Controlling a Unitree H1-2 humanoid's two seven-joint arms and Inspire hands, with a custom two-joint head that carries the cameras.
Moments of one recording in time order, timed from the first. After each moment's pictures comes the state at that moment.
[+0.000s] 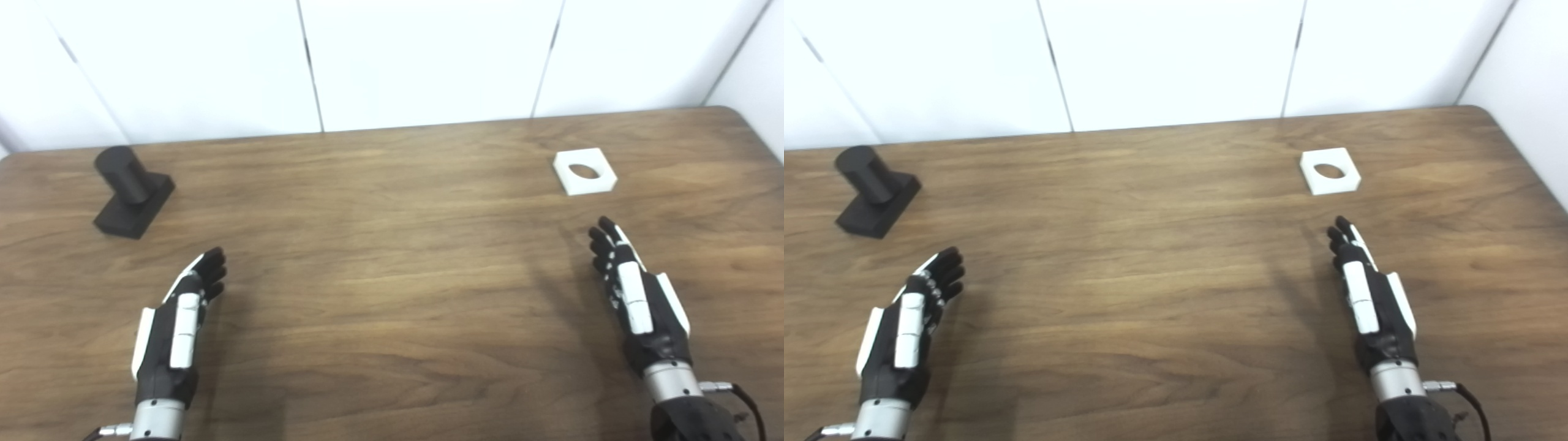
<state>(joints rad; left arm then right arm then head) 0.24 0.14 0.08 -0.32 -0.06 0.08 -0.06 0.30 -0.14 -0.11 -0.41 0.05 0.19 -0.02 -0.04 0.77</state>
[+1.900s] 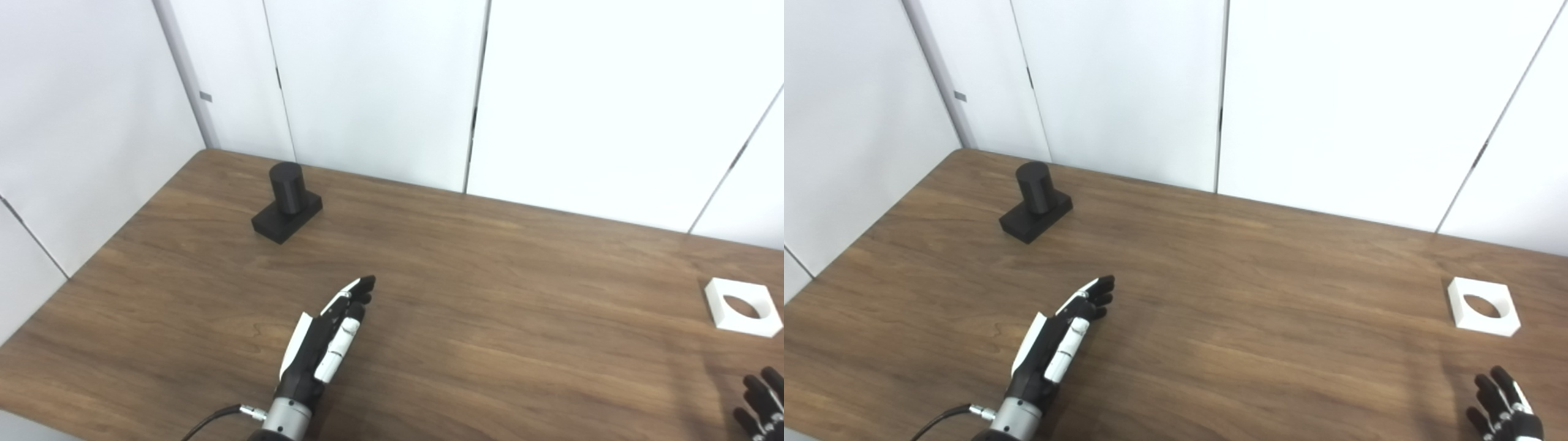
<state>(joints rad) 0.24 0.12 -0.07 -0.22 0.07 -0.07 0.07 0.28 -0.16 -0.17 -0.32 0.15 0.10 0.05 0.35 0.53</state>
